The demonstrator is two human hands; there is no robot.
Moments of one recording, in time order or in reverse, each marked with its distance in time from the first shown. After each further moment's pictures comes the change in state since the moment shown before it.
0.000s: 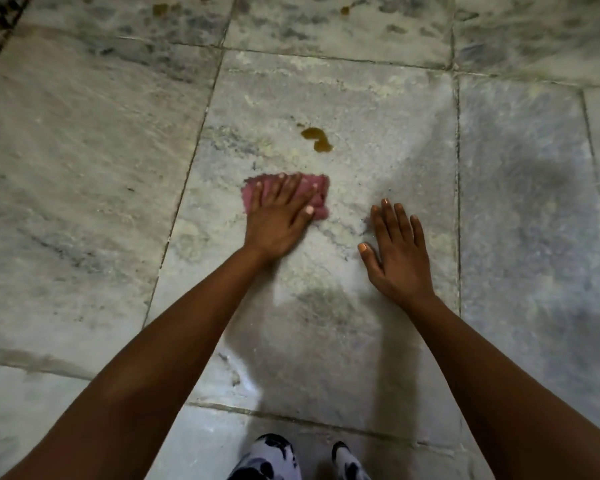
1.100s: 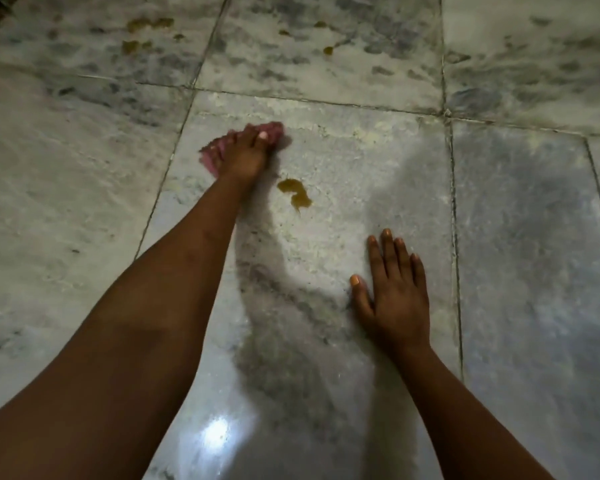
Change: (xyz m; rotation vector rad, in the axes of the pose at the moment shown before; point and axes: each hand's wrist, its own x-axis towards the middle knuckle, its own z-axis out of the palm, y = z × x) left_hand 0.190 -0.030 -0.050 -0.524 0.108 -0.466; right_hand 0.053 0.019 0.003 0.055 0.073 0.121
